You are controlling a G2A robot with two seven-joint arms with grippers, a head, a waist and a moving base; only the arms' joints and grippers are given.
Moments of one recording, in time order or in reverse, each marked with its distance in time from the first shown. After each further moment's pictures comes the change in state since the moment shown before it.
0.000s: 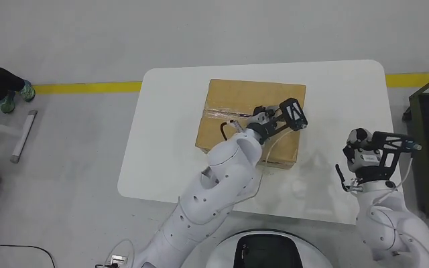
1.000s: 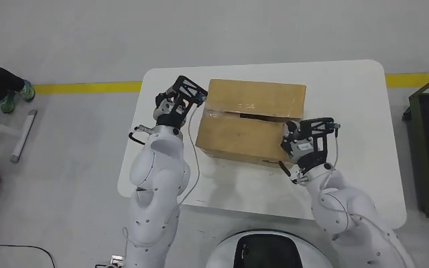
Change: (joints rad) left arm 0.212 0.073 -0.443 -0.290 0.299 0.017 -0.036; right arm 0.263 -0.021 -0.308 0.108 -0.018 -0.047 0.167
